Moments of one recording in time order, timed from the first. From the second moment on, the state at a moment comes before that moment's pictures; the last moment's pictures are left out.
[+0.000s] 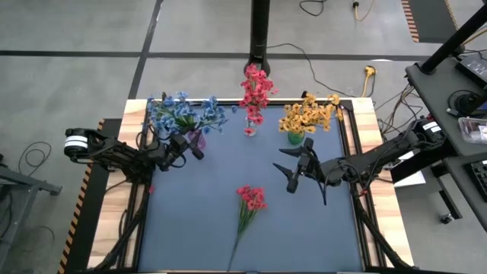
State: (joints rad) left arm 0.14 1.30 0.03 1.42 -0.70 0.30; right arm 0.33 1.18 0.58 0.44 0.75 0.00
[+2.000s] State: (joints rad) left arm 0.05 1.27 0.03 1.24 -0.80 0.12; right arm 0.33 1.18 0.58 0.44 0.75 -0.02
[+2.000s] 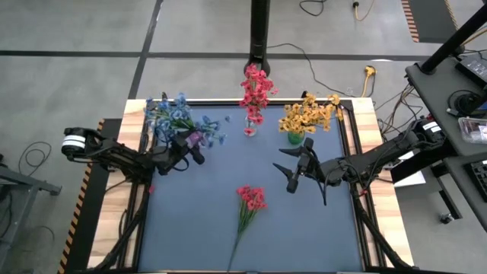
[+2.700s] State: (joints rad) left arm -0.07 1.26 0.07 1.20 -0.96 0.14; right arm 0.33 1.18 0.58 0.44 0.75 -0.03
